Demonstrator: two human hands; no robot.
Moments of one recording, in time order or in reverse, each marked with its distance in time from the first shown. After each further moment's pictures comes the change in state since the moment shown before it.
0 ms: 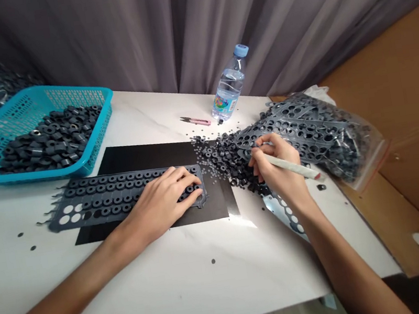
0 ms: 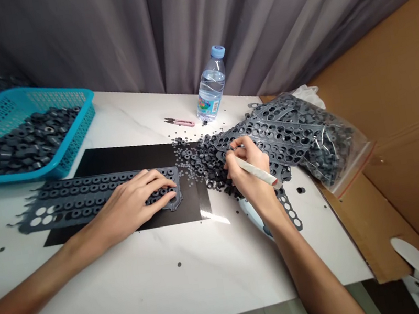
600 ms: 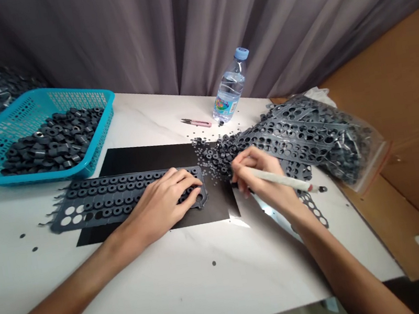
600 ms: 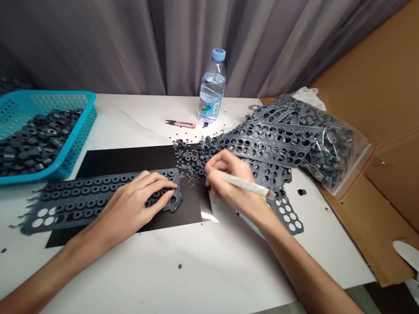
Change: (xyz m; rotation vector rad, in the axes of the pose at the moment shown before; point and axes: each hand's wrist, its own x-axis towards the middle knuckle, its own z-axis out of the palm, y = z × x) left_hand 0.000 -0.001 -0.001 -0.029 0.028 0.025; right_hand -0.018 -0.019 0.016 0.323 -0.308 0.075
